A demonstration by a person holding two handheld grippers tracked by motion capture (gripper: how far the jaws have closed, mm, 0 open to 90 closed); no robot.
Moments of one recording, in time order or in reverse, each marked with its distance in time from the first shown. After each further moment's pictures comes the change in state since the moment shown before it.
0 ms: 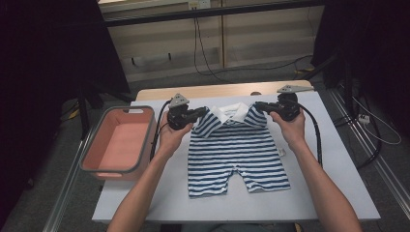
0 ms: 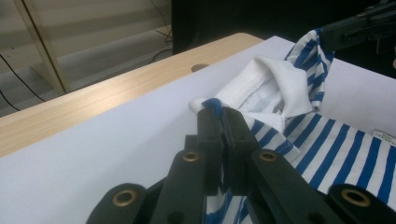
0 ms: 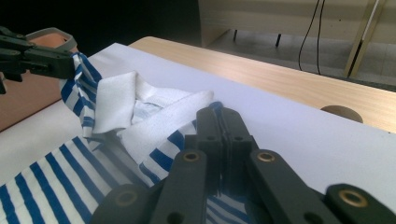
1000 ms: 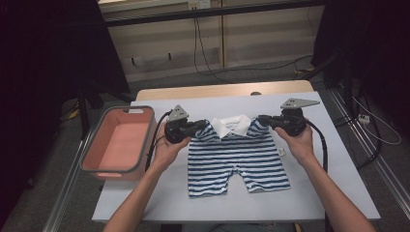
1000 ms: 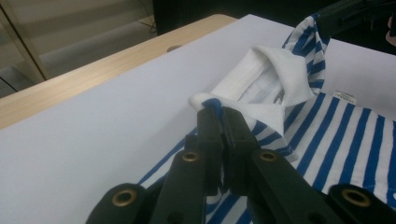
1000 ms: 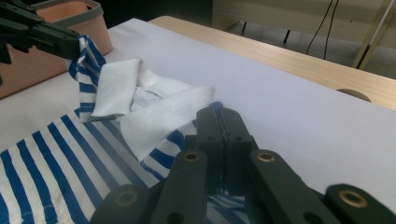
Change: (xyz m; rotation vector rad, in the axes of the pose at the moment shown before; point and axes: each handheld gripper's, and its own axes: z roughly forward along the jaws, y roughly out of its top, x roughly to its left) left arm -0.026 -0.020 -0.026 0.044 -0.056 0.064; right arm 0.028 -0.024 -0.033 0.039 0.013 -0.092
